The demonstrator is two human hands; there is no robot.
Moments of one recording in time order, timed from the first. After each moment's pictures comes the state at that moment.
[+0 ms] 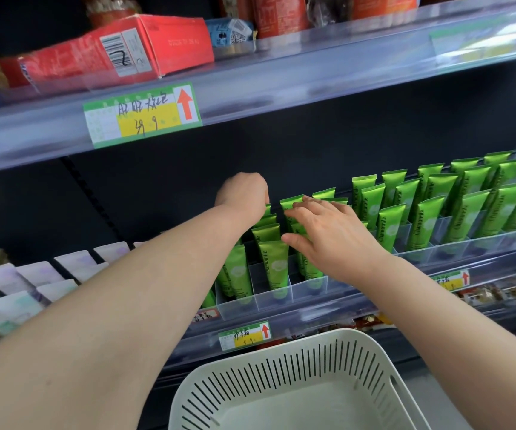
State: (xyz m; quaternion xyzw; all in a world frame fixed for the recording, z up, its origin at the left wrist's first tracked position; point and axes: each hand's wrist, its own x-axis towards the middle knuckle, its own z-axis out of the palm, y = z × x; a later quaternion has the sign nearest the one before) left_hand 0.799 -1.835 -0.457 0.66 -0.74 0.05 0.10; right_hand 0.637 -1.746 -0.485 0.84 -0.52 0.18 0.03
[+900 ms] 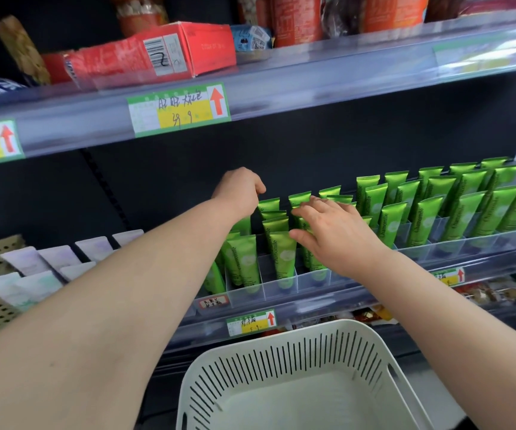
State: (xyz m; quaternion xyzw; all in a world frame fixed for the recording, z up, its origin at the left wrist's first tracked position) left_hand 0.832 -1.819 -0.452 0.66 -0.72 -0.06 0.21; right_hand 0.645 -1.733 -0.481 0.83 -0.53 0.16 0.04
